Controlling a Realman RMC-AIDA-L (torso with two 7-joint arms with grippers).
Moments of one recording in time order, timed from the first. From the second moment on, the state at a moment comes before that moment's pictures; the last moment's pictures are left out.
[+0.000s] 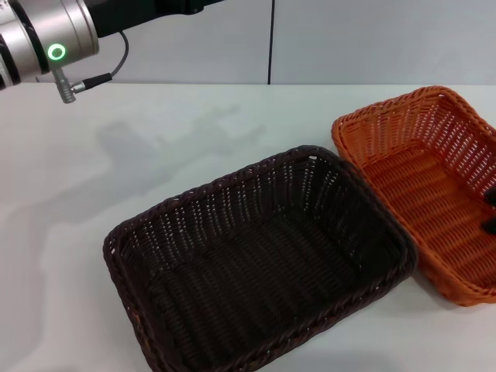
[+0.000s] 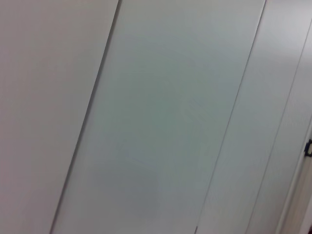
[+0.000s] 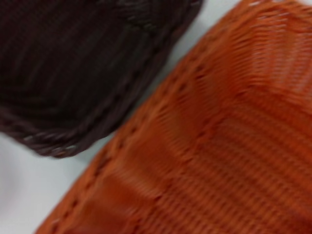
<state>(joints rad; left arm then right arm) -0.63 -2.06 -2.15 -0.95 1.52 -1.13 1.32 0.81 1.87 -0.90 -0.91 -2.69 -1.68 1.74</state>
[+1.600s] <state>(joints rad) -0.63 -2.05 -2.21 -0.96 1.49 -1.09 1.31 0.87 1.95 -0.98 -1.13 -2.53 -2.14 1.51</state>
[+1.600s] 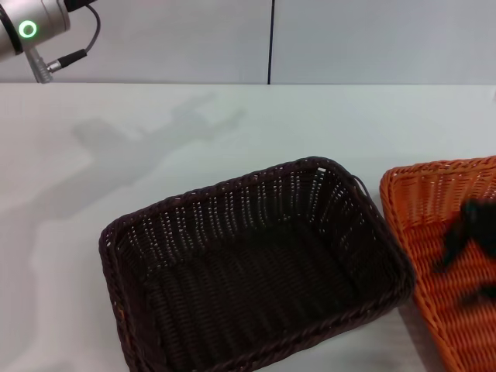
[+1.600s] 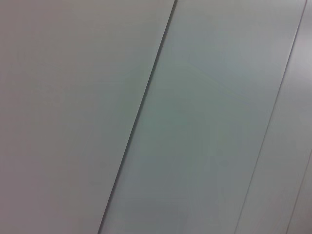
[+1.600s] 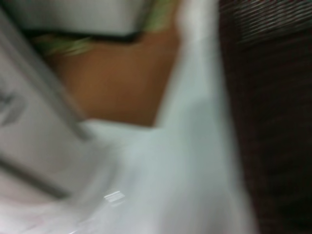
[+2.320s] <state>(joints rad) -0.63 -2.06 -2.21 -0.95 1.48 -1.08 1.32 0.84 1.95 -0.87 -1.08 -2.59 -1.64 1.56</state>
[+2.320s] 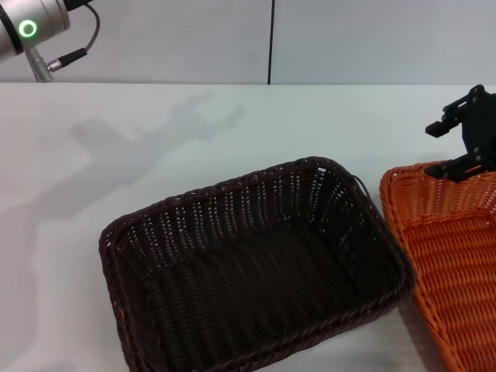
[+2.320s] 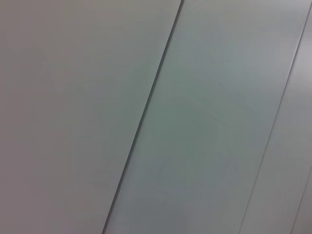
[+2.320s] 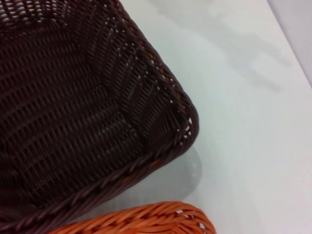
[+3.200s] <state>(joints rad) -0.65 -2.05 -2.21 -0.93 1.48 -1.03 1.31 0.87 1.95 -0.94 -0.84 -2.66 -1.38 1.51</state>
